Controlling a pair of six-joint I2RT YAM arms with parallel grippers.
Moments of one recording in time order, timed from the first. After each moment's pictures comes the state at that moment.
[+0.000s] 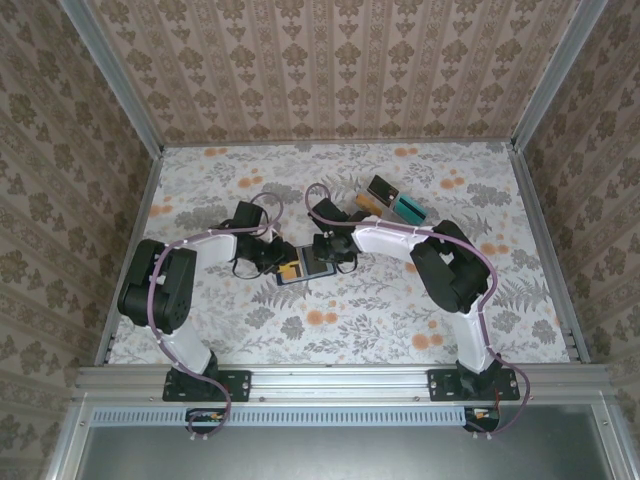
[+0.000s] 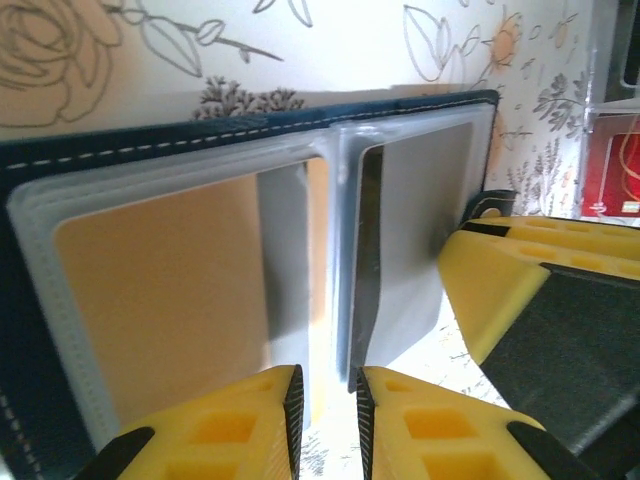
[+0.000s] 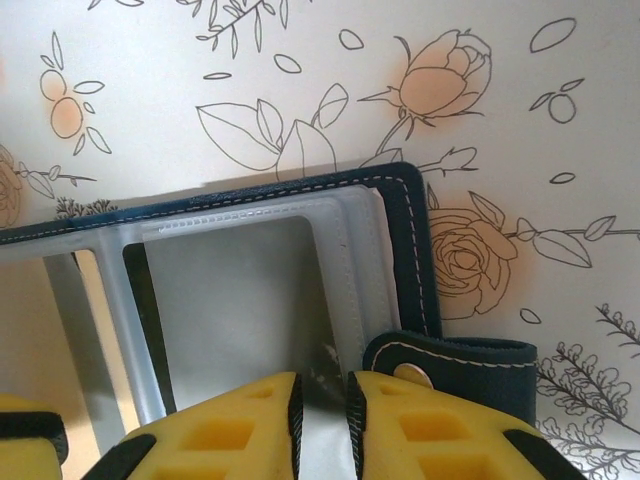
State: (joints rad) left arm -0.35 1.71 0.88 -0.31 0.65 -0.67; right arm 0.71 2.06 1.43 -0.51 -0.04 0.76
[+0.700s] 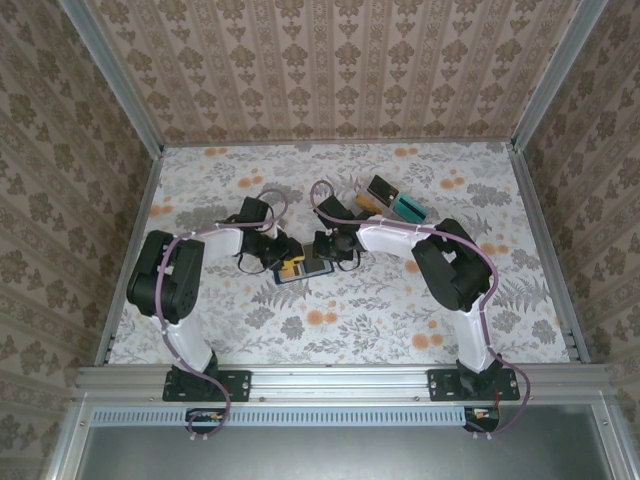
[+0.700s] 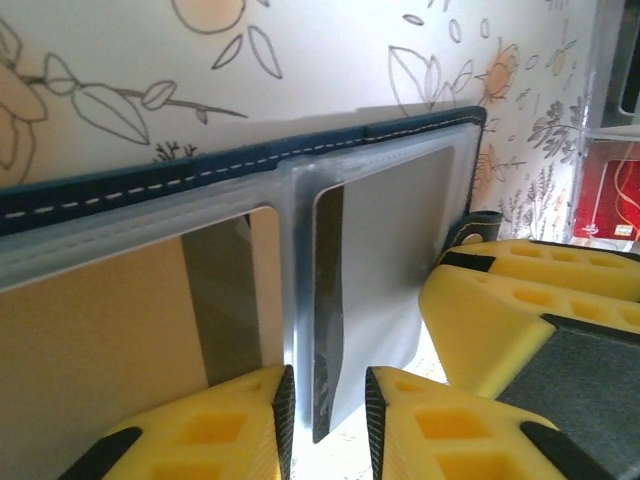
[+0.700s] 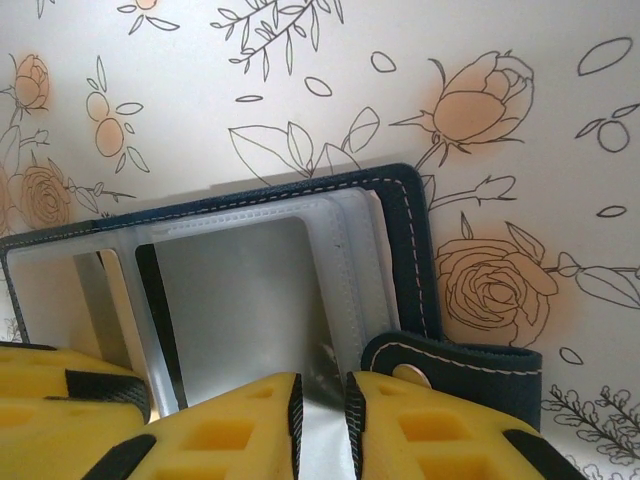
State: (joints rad) left arm -0.37 1.79 0.95 -0.31 0.65 -0.70; right arm 0.68 2.06 1.40 -0.42 -0.13 0.76
